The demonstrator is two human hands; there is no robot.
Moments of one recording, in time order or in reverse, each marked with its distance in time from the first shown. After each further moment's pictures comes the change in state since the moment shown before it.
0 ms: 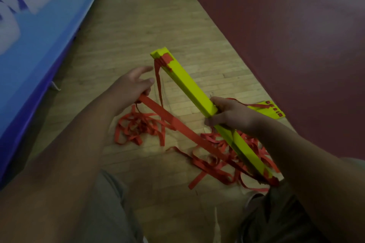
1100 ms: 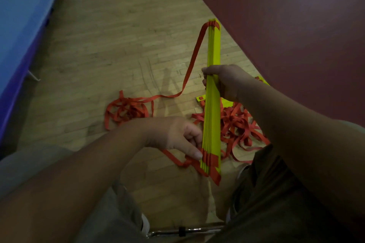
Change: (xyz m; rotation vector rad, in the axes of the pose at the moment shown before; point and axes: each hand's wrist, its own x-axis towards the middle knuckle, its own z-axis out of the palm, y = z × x) left_hand -0.095 0.014 0.131 0.181 -1.126 -0.003; right_hand 0.020 0.001 -0.009 0.689 0.381 0.278
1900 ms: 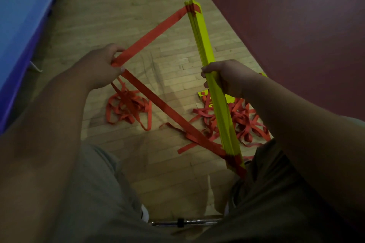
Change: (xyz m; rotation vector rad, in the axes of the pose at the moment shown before) left_hand -0.099 -0.050 -0.133 0.415 1.061 -0.322; right_hand -0.009 0.000 0.001 -0.180 -0.128 0.003
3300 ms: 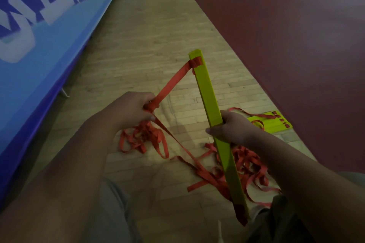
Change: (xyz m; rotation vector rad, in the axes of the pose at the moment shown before) left_hand -0.011 0.014 -0.005 -0.041 -0.119 0.046; right_hand -0.003 0.017 0.016 -0.727 0.043 -0.263
